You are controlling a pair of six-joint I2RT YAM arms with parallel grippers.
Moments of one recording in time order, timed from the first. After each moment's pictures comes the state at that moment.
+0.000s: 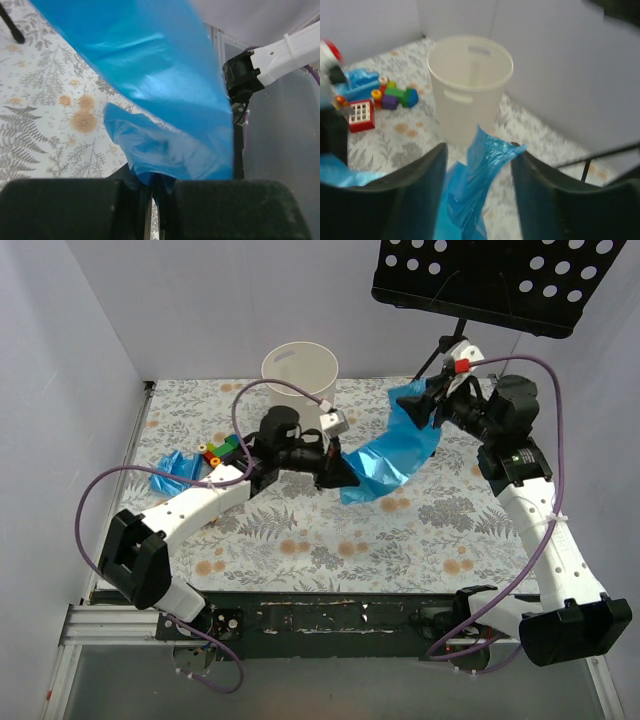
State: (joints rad) left arm -0.71 1.53 1.17 -0.01 0.83 -0.08; right arm 0.22 1.15 1.29 -0.03 -0.66 -0.07
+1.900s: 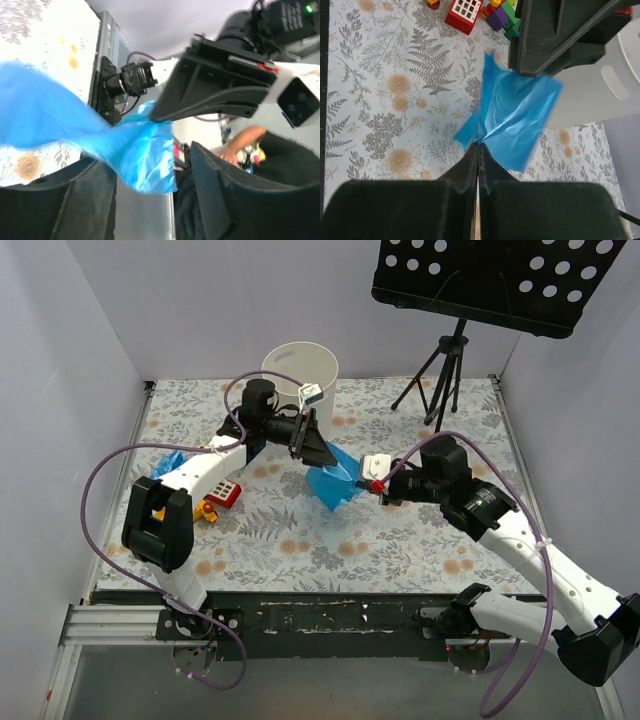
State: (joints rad) left arm -0.44 1.72 1.31 0.11 1.41 -0.82; right arm 0.69 0.98 0.95 -0.38 -0.53 -0.68
